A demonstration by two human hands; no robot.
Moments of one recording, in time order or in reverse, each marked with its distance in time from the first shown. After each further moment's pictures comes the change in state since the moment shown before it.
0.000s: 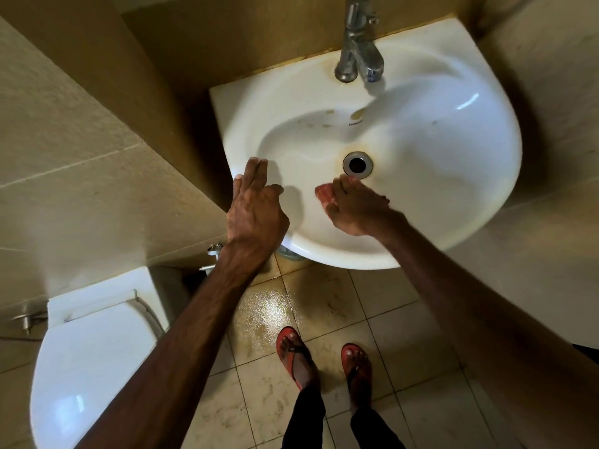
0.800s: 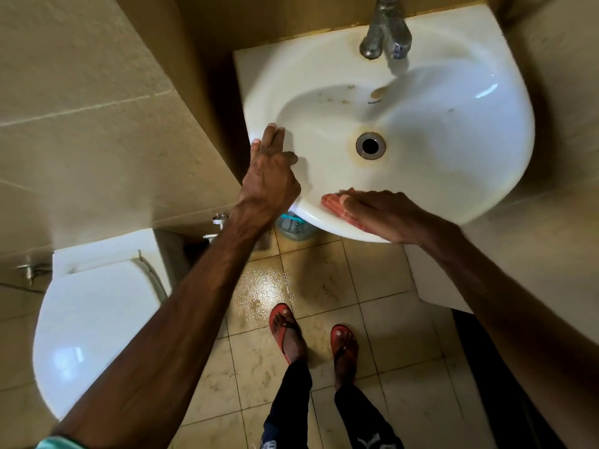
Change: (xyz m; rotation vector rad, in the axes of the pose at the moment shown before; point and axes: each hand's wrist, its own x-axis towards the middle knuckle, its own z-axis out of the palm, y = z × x) left_hand 0.000 -0.005 0.003 -0.006 -0.005 0.048; right_hand -0.094 -0.009 -0.026 0.034 -0.048 -0.239
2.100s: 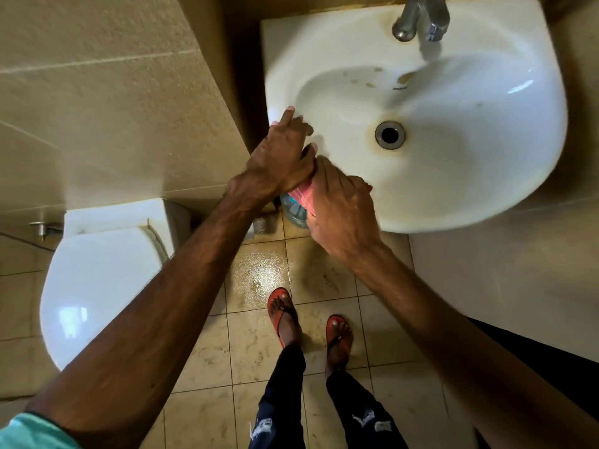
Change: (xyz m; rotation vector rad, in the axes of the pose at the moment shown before) left_hand -0.020 0.001 -0.033 -0.253 -0.165 -0.035; right_hand 0.026 -0.074 0.070 -0.289 0.607 -0.023
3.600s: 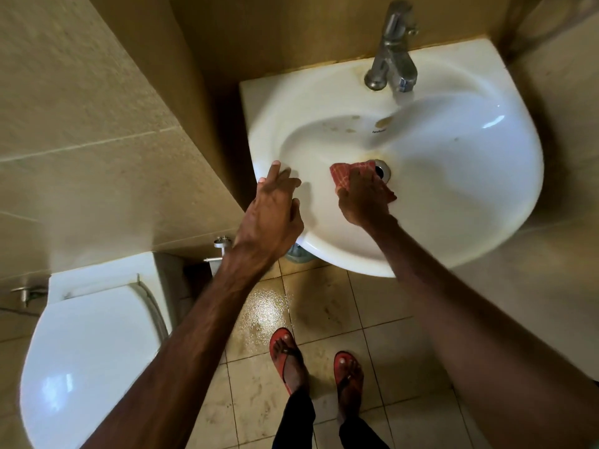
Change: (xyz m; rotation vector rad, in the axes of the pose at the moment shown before) left_hand 0.007 -0.005 0.021 -0.004 0.131 0.007; right_hand 0.101 0.103 0.062 0.265 -0.282 0.493
